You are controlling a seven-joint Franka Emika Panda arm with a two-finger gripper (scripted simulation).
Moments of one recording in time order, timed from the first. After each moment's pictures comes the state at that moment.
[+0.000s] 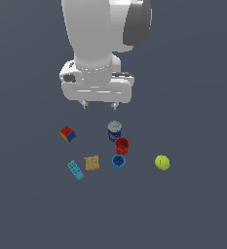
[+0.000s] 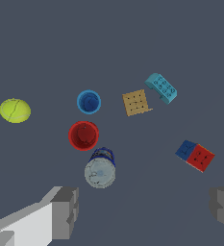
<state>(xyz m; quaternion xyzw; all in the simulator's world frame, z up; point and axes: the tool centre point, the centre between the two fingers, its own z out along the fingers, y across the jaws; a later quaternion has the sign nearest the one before) -0.015 -0.045 0.306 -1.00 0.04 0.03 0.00</state>
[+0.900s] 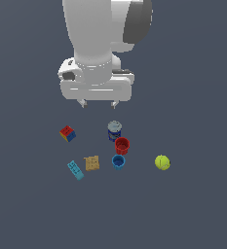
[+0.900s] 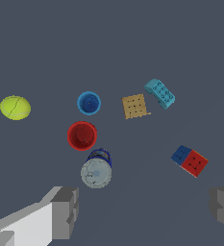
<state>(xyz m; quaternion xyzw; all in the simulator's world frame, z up) -0.012 -0.047 0.313 -1.00 0.02 0.02 0.00</state>
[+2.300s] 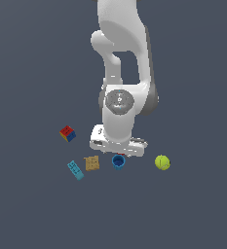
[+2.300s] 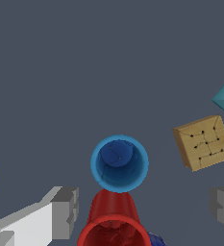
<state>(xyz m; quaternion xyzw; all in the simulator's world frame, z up) 0.071 0.014 0.123 -1.00 0.08 0.00 0.00</state>
